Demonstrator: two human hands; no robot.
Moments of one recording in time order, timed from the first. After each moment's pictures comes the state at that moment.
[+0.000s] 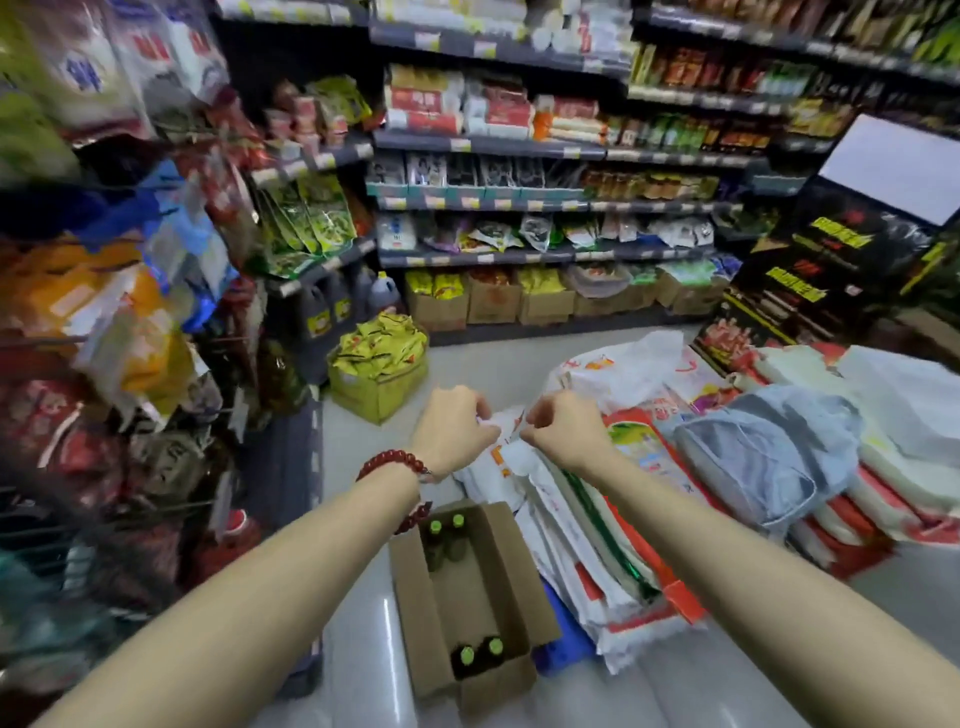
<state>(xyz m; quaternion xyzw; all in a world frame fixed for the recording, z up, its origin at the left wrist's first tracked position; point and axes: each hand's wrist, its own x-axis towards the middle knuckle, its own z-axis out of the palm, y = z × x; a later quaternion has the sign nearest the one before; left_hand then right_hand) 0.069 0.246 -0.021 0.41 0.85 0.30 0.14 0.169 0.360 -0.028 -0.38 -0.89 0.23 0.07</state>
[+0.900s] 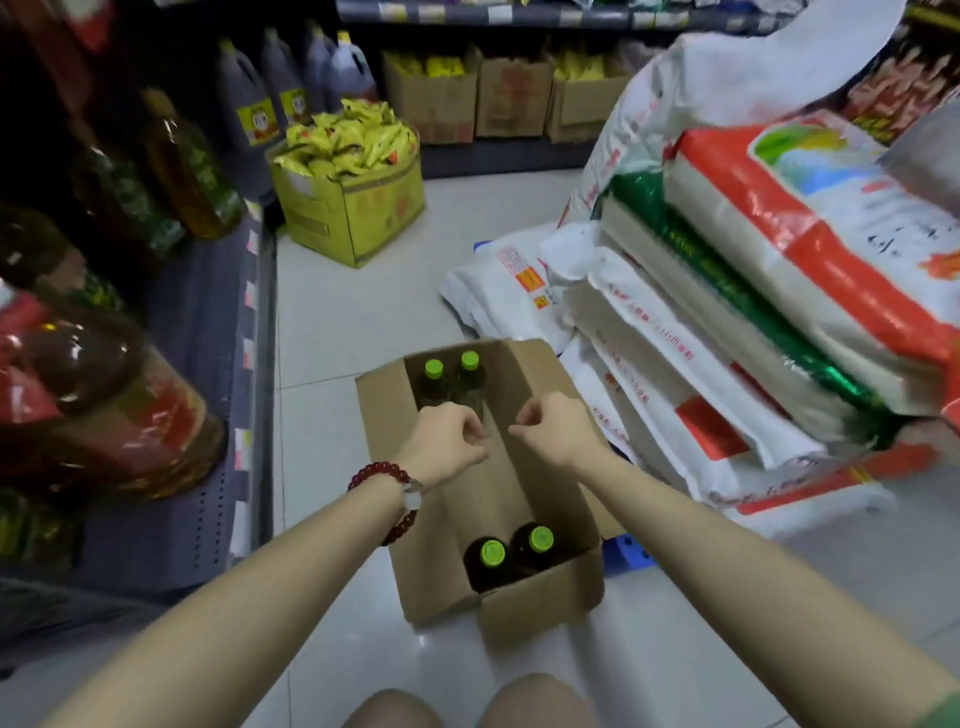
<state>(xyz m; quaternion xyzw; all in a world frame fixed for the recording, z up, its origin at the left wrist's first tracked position) 0.067 0.285 -0.583 0.39 0.84 0.26 0.28 0.166 0.408 -0.591 -0.42 -0.85 0.32 -0.02</state>
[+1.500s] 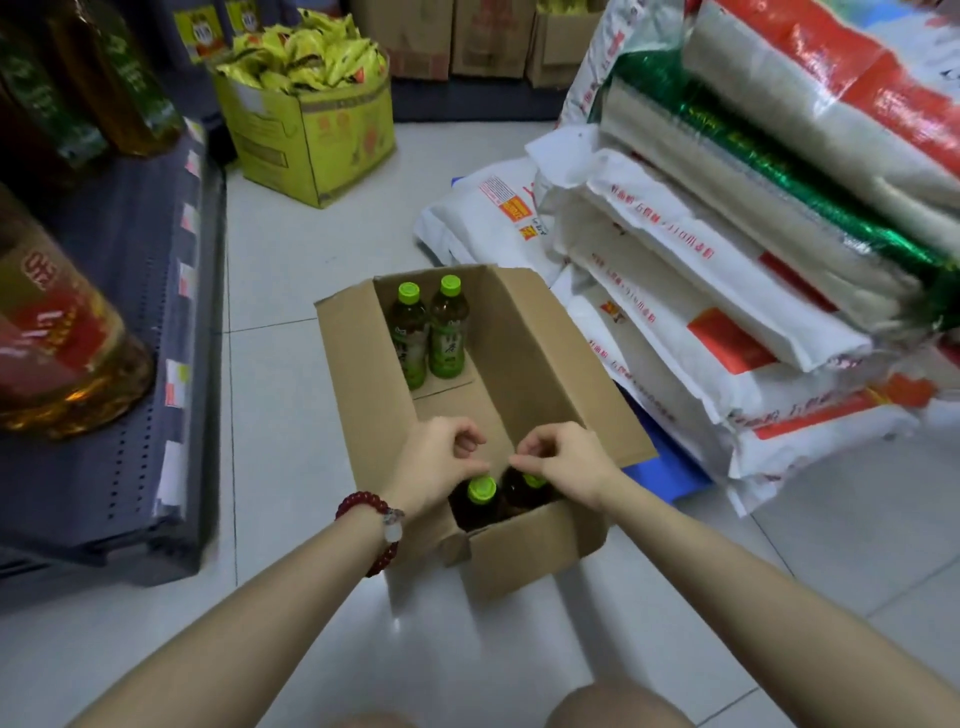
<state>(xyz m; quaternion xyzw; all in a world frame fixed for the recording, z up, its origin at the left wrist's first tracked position) 0.110 0.258 -0.724 0.41 0.79 0.35 0.30 0.244 0.382 -0.712 -0.40 -0.83 0.38 -0.03</state>
